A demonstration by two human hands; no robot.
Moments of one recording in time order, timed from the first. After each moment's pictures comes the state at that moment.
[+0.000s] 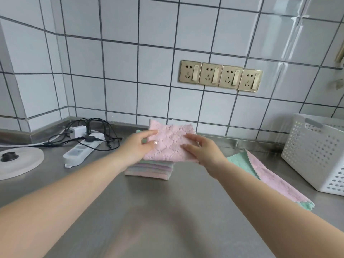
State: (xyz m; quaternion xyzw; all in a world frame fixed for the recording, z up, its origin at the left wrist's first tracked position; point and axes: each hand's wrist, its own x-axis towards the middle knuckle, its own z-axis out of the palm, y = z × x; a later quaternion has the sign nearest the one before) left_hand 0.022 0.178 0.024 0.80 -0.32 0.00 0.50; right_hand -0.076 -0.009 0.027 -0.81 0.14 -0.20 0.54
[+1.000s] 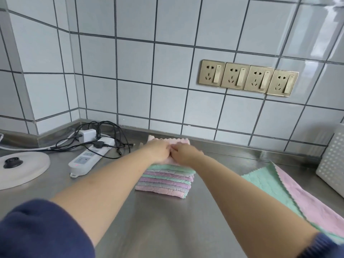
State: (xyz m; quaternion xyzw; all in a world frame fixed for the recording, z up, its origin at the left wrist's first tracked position) left_hand 0.116 0.129 0.007 0.94 -0.29 -0.06 0.18; right_hand 0.058 0.021 0.015 -0.99 0.10 -0.01 0.12
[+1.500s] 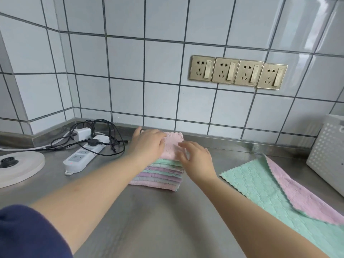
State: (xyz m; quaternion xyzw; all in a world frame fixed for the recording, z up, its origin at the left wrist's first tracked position) left_hand 0.083 0.138 0.012 0.91 -0.33 0.22 0.14; right_hand -0.006 -0.002 -0.017 -0.93 0.09 -0.28 0.23
